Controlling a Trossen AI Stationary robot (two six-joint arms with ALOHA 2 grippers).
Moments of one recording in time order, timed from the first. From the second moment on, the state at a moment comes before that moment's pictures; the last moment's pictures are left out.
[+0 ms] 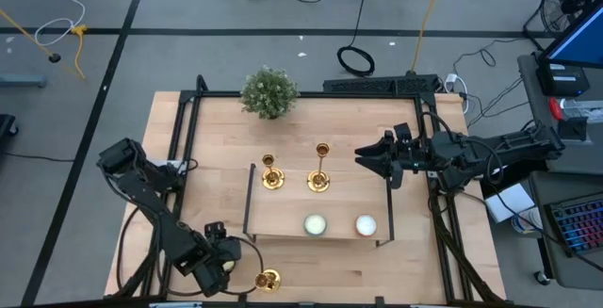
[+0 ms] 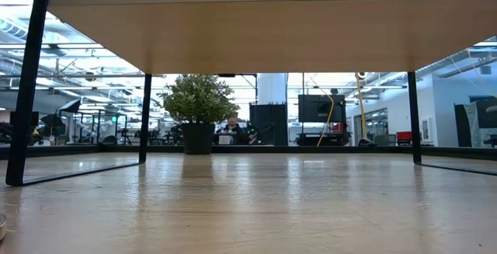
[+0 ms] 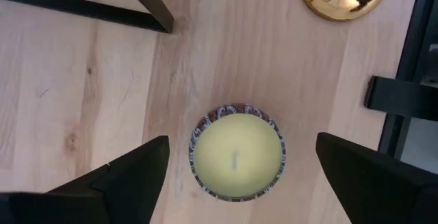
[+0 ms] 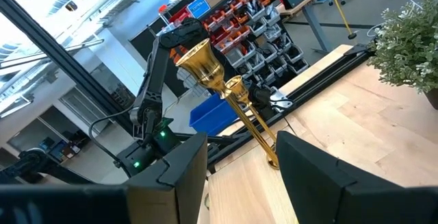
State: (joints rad) left arm -0.88 1.68 1.15 -0.86 -0.15 -1.05; right arm 0.21 0.85 0.81 0.01 0.27 0.68
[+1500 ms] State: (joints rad) left arm -0.91 1.76 1.08 -0.70 -0.11 -1.10; right arm 0.21 0.86 0.81 0.01 0.29 0.67
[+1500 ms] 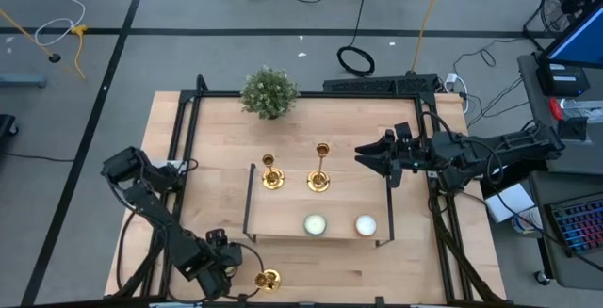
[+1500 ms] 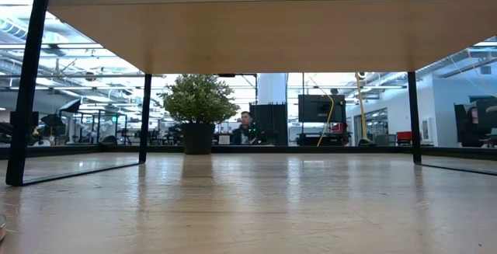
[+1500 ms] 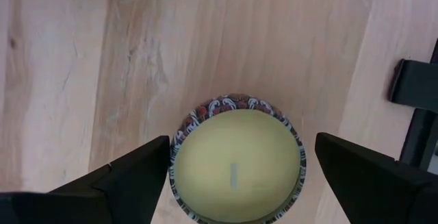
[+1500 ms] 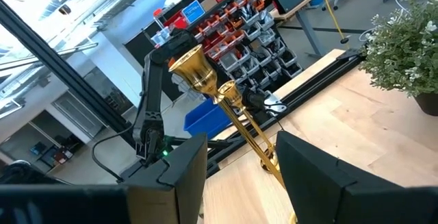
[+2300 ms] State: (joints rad) left arm -0.91 1.81 1.08 -0.69 -0.06 -1.14; right arm 0.21 0.86 0.81 0.01 0.32 0.68
